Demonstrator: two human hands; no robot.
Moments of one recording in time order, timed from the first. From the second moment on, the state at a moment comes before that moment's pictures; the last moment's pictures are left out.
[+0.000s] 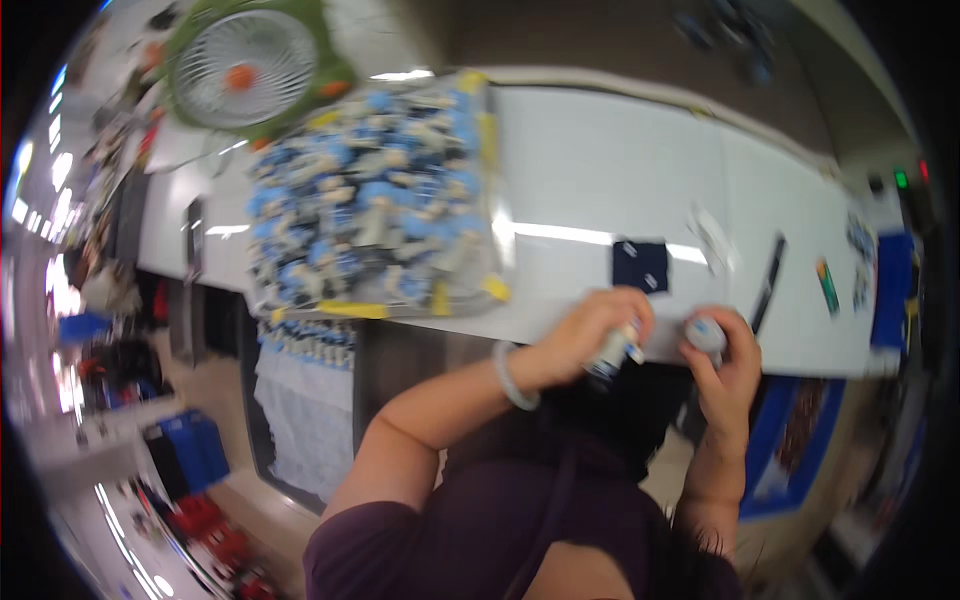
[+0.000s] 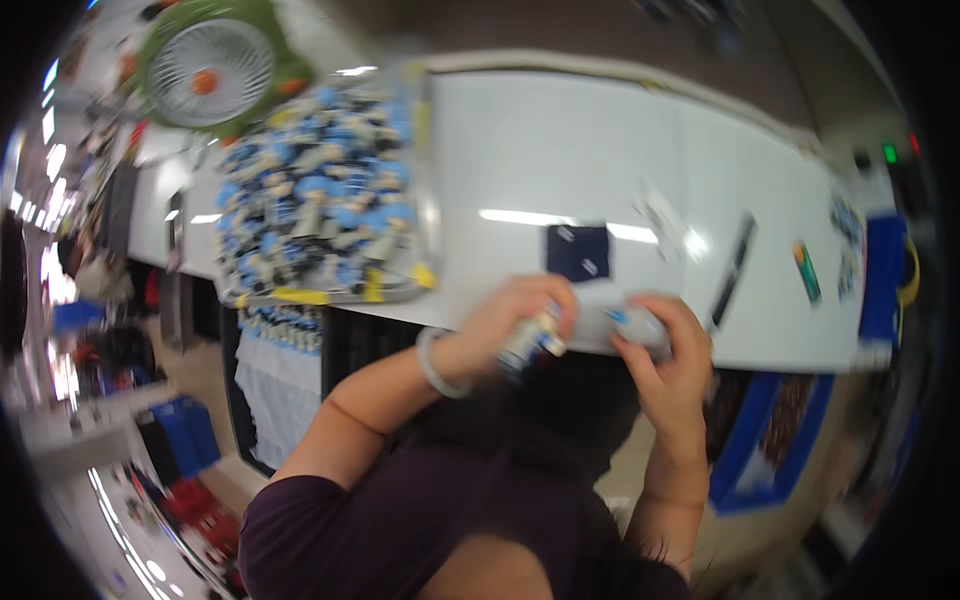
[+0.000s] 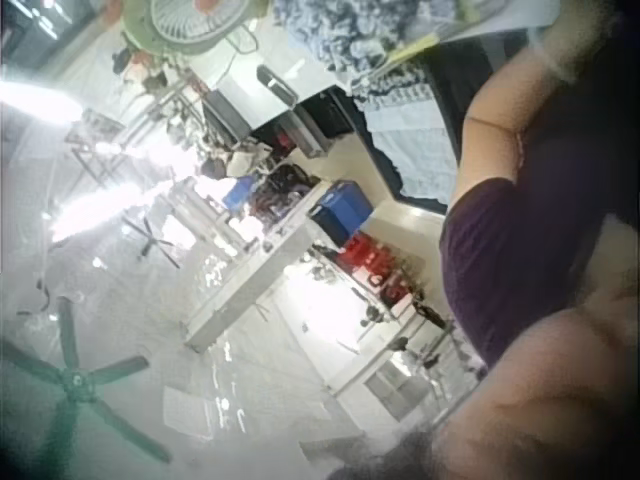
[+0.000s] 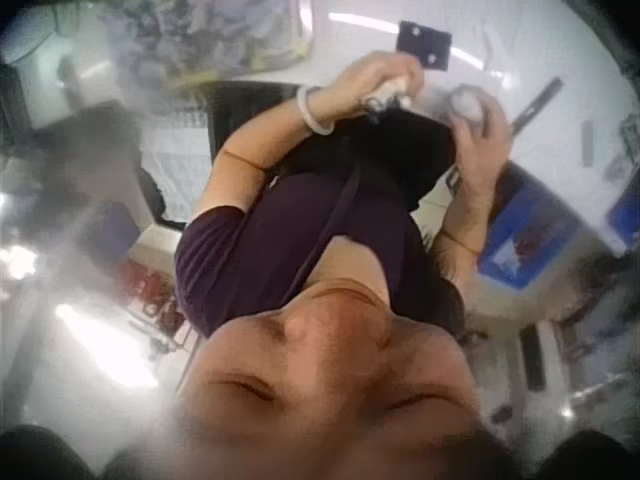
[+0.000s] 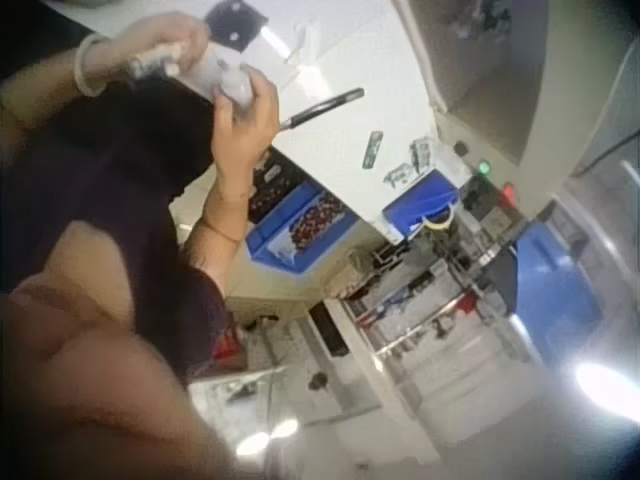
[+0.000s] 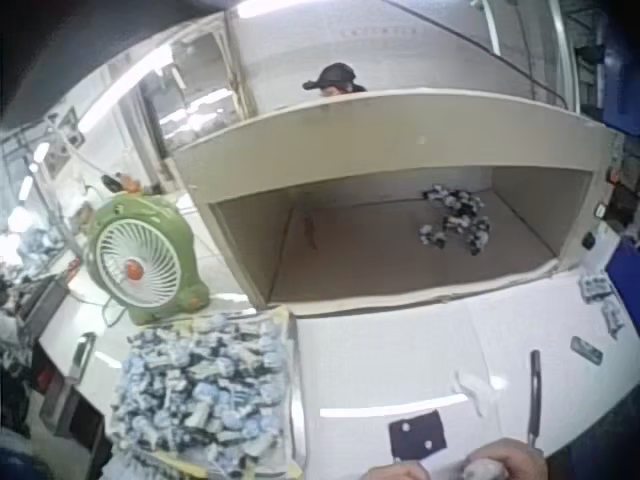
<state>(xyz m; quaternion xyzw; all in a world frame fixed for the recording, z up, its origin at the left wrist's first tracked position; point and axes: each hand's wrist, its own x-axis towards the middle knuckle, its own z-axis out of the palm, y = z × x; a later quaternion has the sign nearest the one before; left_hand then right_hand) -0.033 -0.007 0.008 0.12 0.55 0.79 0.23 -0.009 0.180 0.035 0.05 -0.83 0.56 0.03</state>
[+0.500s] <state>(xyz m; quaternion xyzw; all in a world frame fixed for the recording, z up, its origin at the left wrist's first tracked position) -0.030 0.004 0.001 0.08 0.50 0.81 0.30 -0.007 0.196 0.038 0.16 -0.91 0.32 0.23</state>
